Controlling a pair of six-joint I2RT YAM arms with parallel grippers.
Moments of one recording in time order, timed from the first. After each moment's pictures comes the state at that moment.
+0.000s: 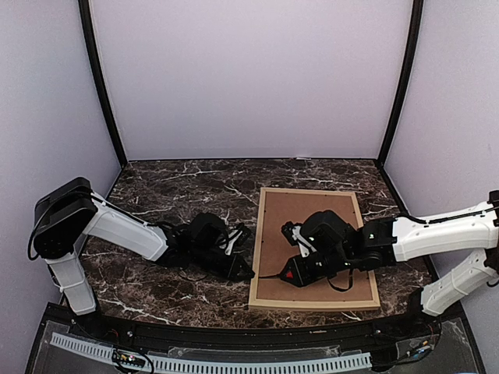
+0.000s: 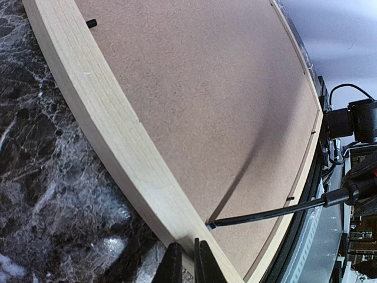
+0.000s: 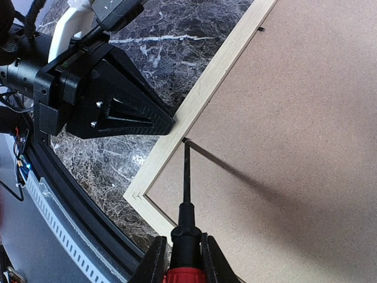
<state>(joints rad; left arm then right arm) -0.96 1.80 0.81 0.20 0.40 -0.61 1.17 1.34 0.80 -0.36 -0.02 0.69</state>
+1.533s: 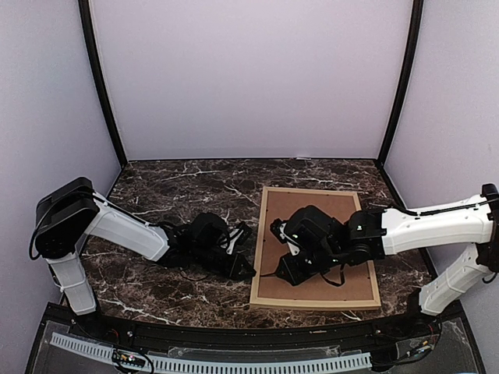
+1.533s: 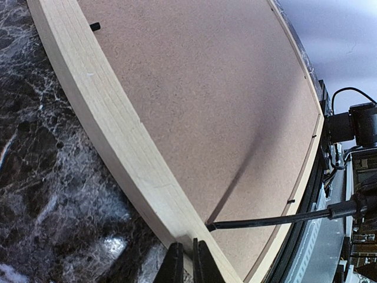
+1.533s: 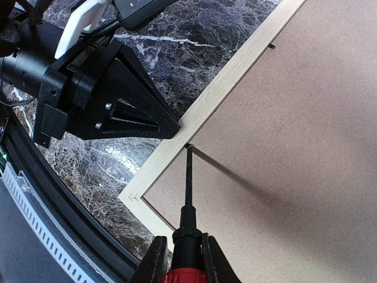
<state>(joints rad) -0.97 1.81 0.82 0.22 0.39 -0.61 1.21 1.43 0.97 -0.51 0.07 0.60</state>
